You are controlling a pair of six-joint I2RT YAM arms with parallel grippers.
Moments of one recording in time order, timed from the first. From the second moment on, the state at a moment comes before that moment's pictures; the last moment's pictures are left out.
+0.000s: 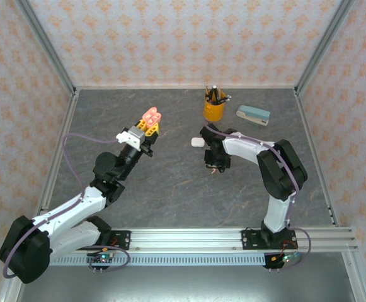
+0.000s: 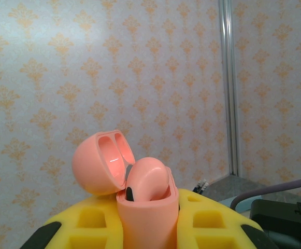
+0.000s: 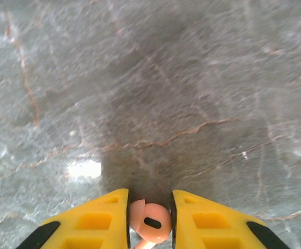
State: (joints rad) left arm -0.54 0.99 0.46 0.84 -0.02 0.13; right arm 0.56 1.84 1.17 -0.77 -0.01 0.66
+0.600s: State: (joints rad) left arm -0.54 0.99 0.46 0.84 -0.02 0.13; right arm 0.63 1.72 1.16 -0.72 -0.07 0.50
